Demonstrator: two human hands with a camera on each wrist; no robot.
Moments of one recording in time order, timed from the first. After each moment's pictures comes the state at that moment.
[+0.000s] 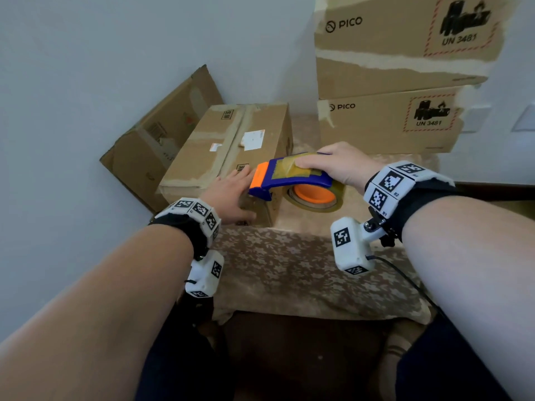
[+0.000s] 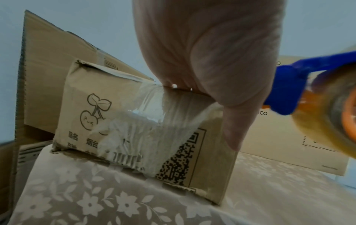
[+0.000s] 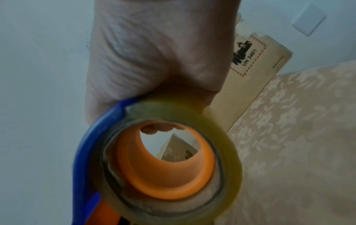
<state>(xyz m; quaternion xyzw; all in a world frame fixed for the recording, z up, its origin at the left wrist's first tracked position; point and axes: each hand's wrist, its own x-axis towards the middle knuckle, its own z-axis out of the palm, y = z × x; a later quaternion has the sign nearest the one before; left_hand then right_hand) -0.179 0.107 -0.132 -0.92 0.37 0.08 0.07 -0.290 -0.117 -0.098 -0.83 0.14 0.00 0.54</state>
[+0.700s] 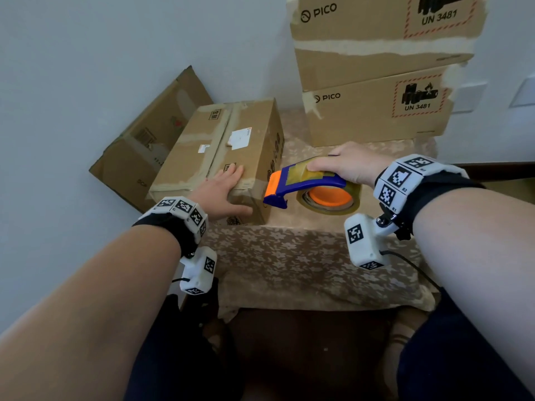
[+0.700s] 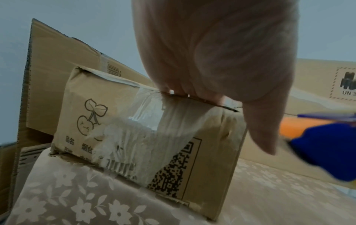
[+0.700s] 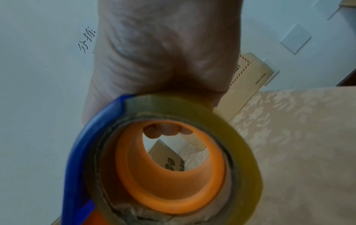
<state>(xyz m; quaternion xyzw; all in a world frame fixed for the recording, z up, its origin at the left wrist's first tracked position) -0.182 0.099 -0.121 -0.93 0.33 0.15 0.07 -0.308 -0.152 -0.116 -0.86 0.17 0.04 0.47</state>
